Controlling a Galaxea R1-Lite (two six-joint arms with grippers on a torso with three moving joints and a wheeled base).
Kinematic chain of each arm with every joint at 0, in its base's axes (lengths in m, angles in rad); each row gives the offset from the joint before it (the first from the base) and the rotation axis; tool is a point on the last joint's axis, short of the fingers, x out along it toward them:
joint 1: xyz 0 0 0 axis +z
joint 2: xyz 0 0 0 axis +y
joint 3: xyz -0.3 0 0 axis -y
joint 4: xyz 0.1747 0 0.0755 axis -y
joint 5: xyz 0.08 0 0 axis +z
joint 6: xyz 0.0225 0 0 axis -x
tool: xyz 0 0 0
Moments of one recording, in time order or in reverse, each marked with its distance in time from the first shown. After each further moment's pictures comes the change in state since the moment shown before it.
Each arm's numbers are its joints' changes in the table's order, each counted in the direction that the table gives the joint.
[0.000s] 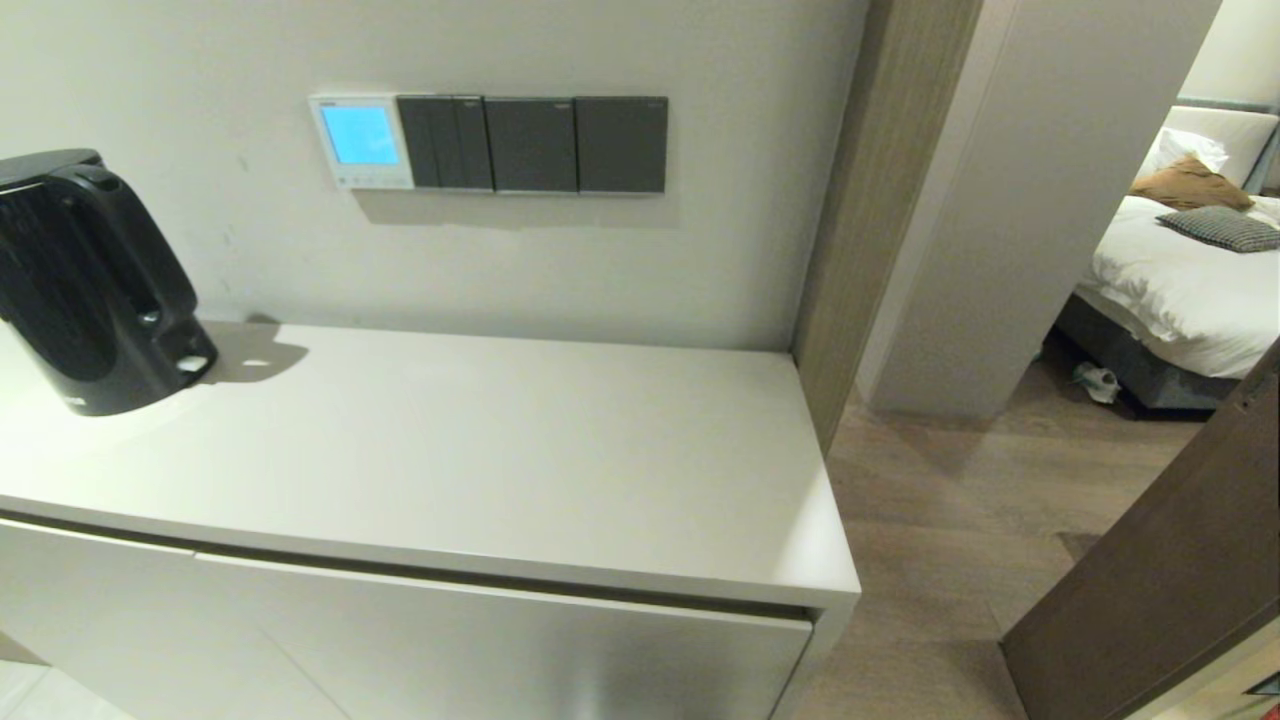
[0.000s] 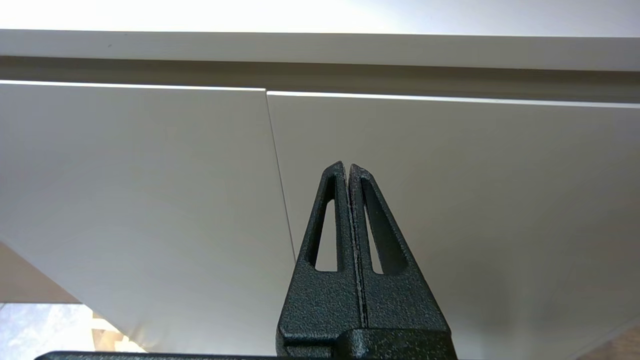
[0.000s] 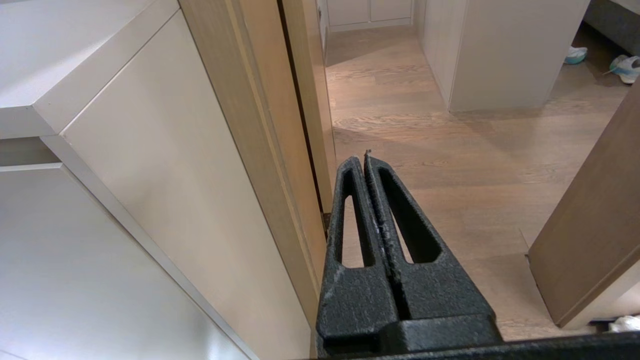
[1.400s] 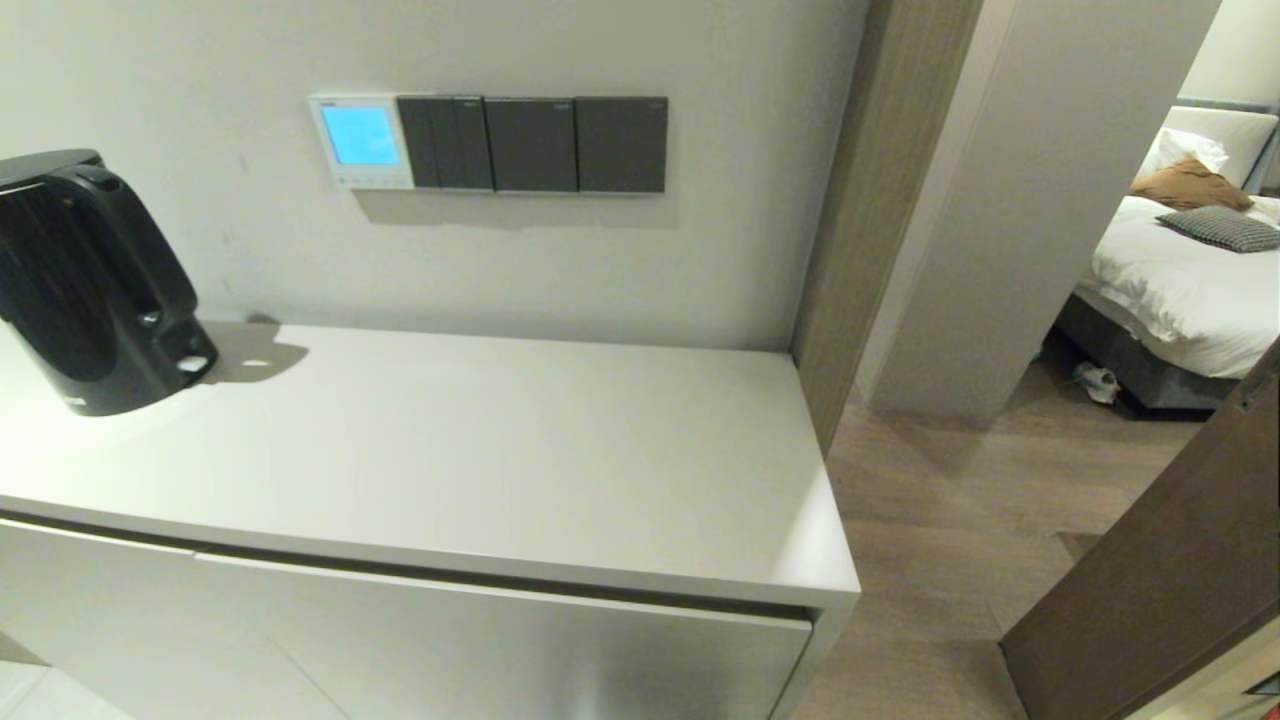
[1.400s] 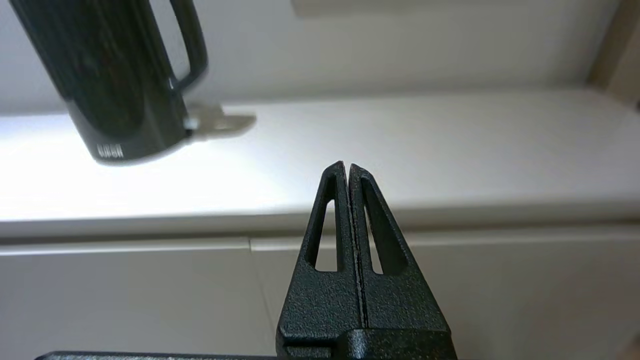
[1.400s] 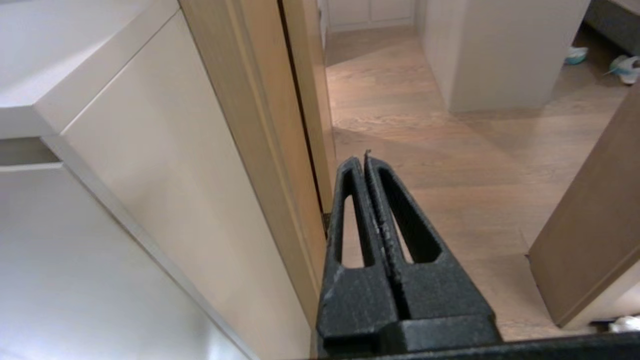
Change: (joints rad) left arm -0.001 0.289 0.375 0.077 -0.118 -0.017; right arm 0.000 0.000 0.000 0.000 0.000 0.000
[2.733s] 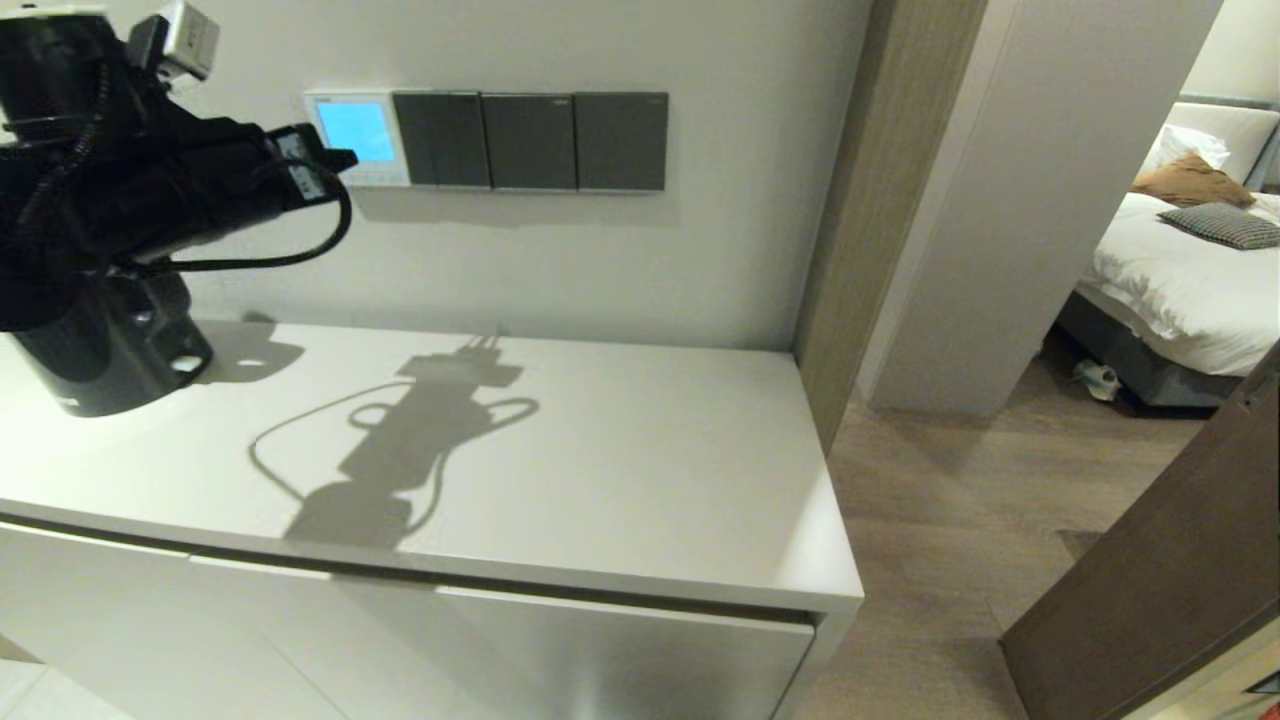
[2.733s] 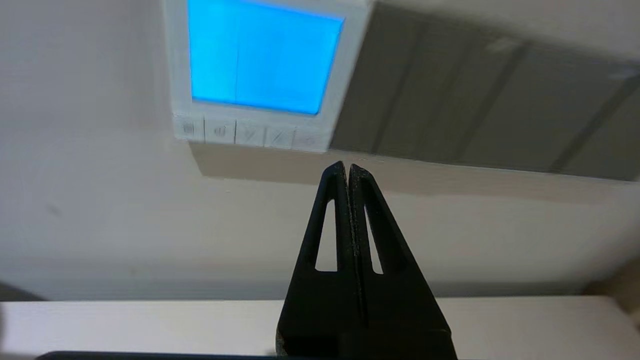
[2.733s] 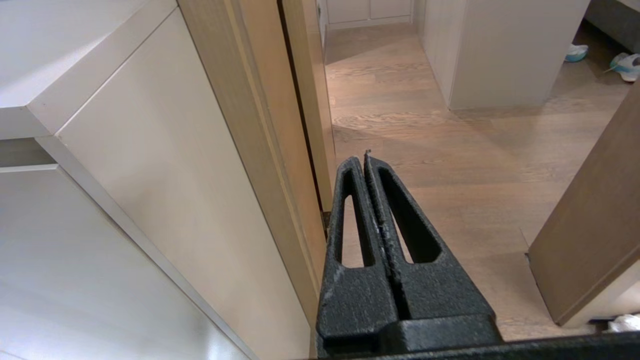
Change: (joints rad) left arm -0.099 1.460 1.023 0.341 -0.070 0.266; right arm 0.000 0.000 0.000 0.000 0.000 0.000
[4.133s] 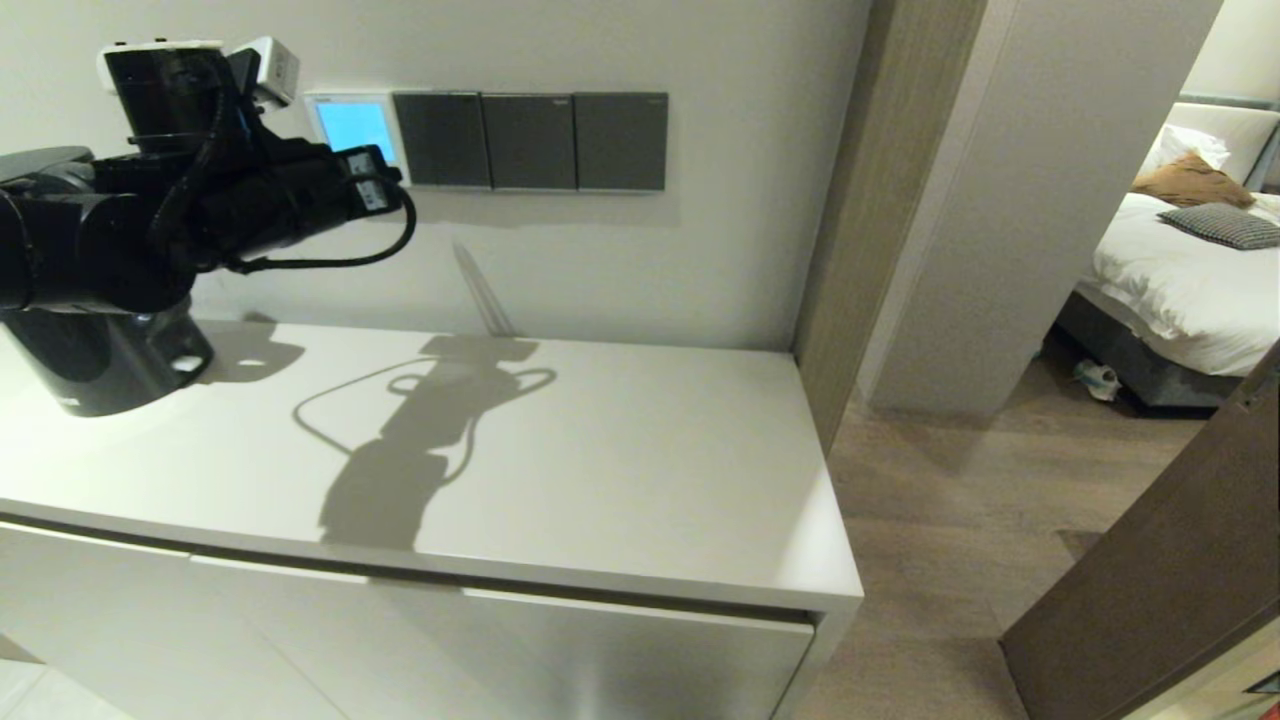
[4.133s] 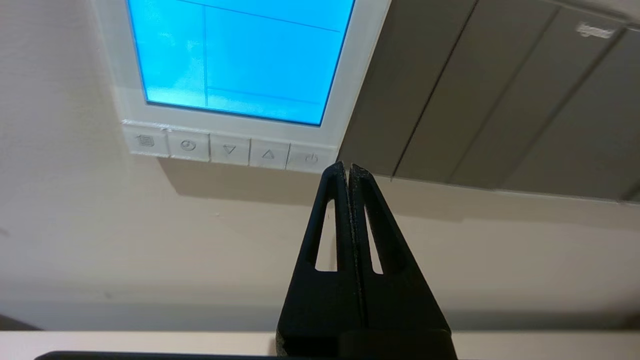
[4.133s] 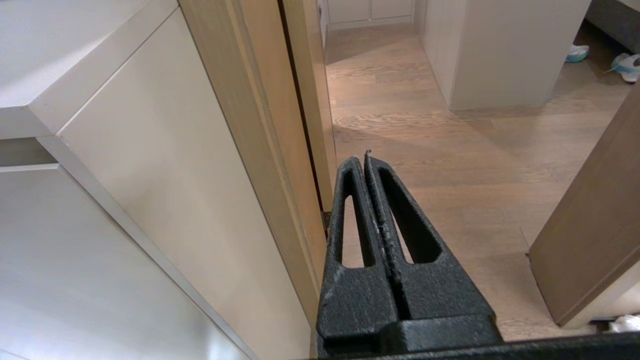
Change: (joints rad) left arm -0.051 0.145 0.151 -0.031 0.092 -0.007; right arm 0.000 0.000 0.000 0.000 0.000 0.000
